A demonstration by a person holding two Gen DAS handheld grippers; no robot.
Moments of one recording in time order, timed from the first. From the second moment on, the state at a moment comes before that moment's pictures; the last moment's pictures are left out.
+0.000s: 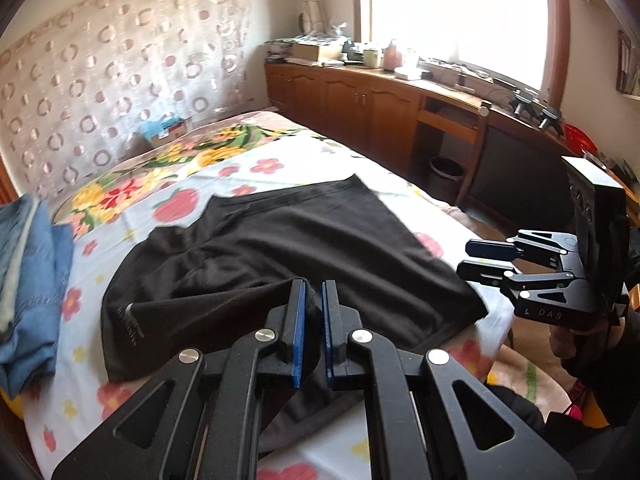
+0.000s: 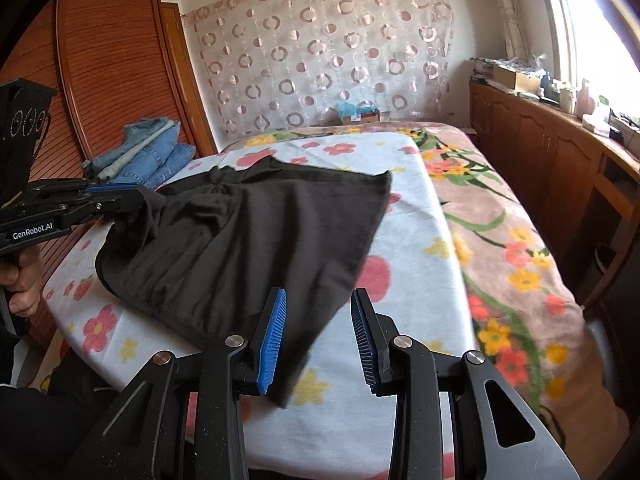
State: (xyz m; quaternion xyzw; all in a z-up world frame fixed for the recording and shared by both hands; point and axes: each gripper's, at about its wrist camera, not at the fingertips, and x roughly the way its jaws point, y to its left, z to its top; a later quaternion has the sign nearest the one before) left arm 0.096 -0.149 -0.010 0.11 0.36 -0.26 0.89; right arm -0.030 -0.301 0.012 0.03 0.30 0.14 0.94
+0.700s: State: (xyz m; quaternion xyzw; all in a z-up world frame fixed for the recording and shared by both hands) left arm 0.110 -0.152 0.000 0.09 0.35 -0.26 0.89; right arm -0.032 -0.305 0.013 0.04 0.29 0.13 0.95
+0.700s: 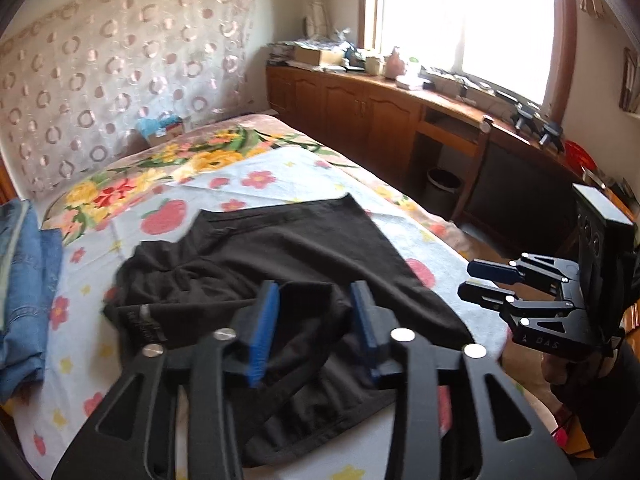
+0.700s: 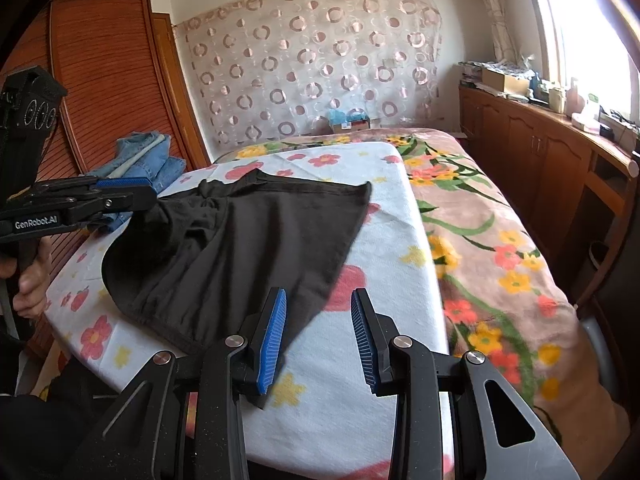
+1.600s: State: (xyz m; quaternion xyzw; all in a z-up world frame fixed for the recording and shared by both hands) left arm 0.096 -0.068 -0.038 0.05 0.37 -0.19 0.91; right arm 0.039 -0.259 -0.006 0.03 0.34 0.20 0.92
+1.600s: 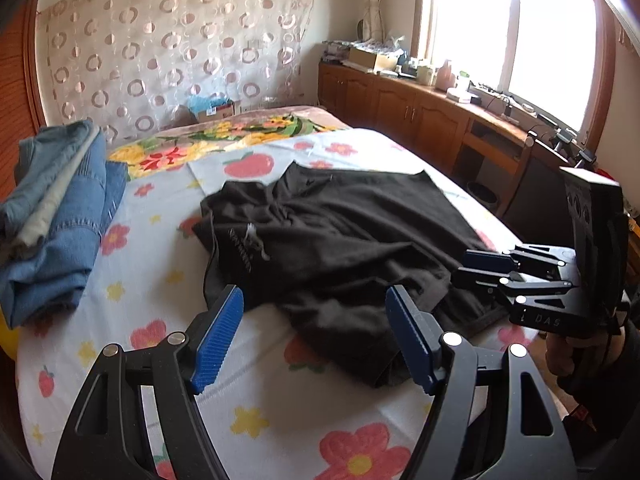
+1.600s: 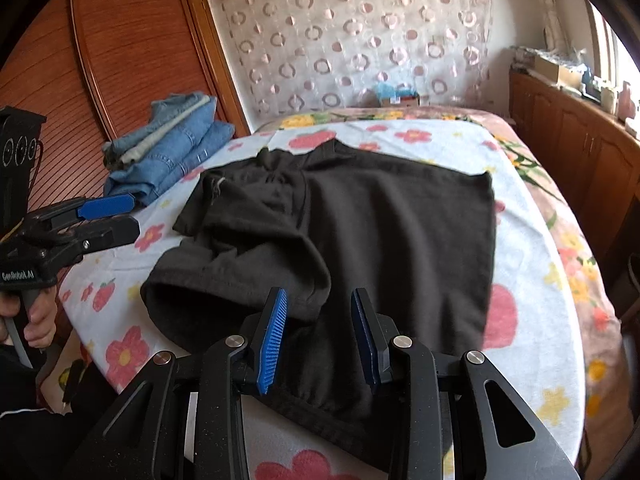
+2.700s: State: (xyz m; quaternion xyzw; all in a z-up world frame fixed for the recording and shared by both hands) left arm 0.093 -0.086 -0.053 0.05 0.37 -0.20 0.90; right arm -0.027 -0.300 0.031 0.02 0.28 0.19 0.94
